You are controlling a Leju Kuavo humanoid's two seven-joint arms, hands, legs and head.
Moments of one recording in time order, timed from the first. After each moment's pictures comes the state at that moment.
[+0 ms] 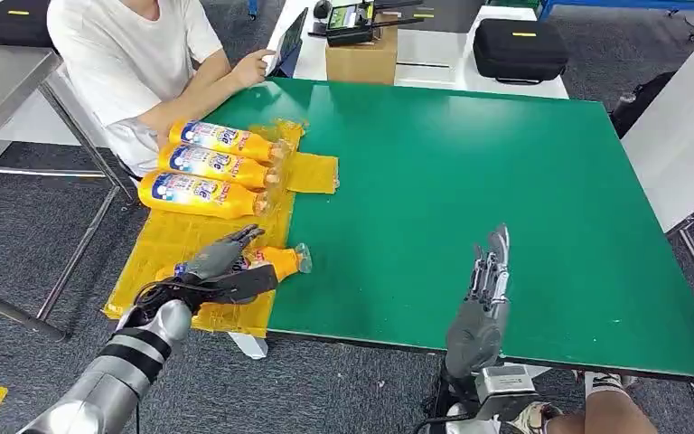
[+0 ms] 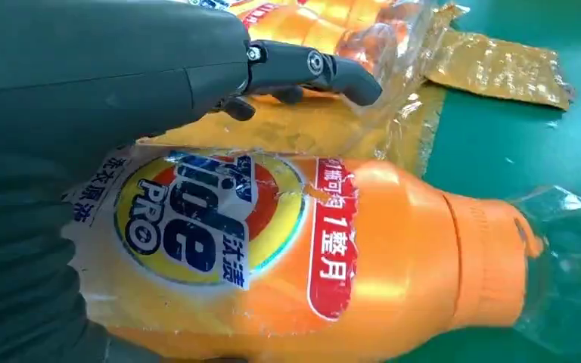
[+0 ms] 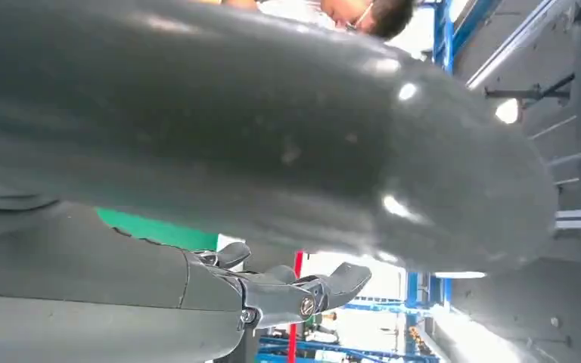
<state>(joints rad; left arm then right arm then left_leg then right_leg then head) -0.41 0.07 -0.31 -0.91 -0.92 -0.10 -0.18 0.07 0.17 0.43 -1.60 0.13 -0.38 -0.70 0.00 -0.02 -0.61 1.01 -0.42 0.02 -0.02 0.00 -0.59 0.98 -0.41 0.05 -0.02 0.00</state>
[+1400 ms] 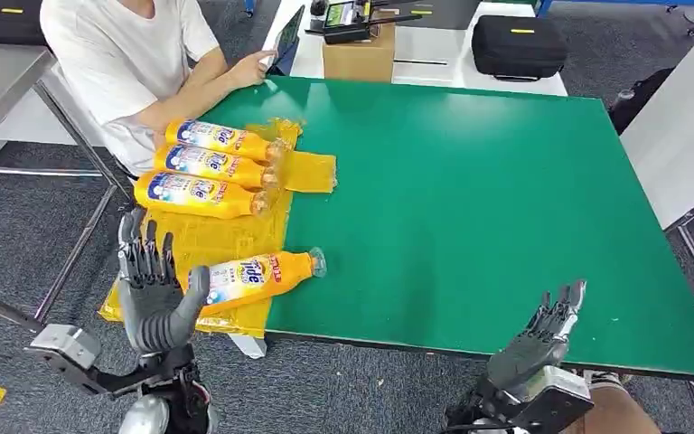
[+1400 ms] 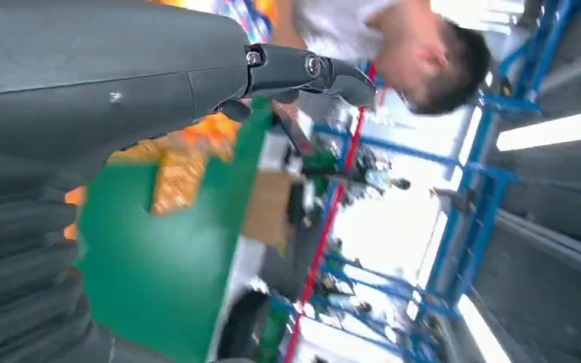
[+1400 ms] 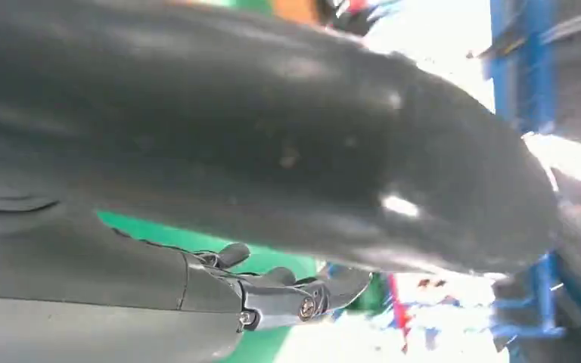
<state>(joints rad) 0.18 -0.21 -0.29 -1.79 0.13 0.39 -0.51 0.16 0.24 0.27 -1.61 -0.01 -0.63 -0.68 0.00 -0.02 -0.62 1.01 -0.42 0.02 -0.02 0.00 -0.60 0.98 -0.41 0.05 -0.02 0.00</state>
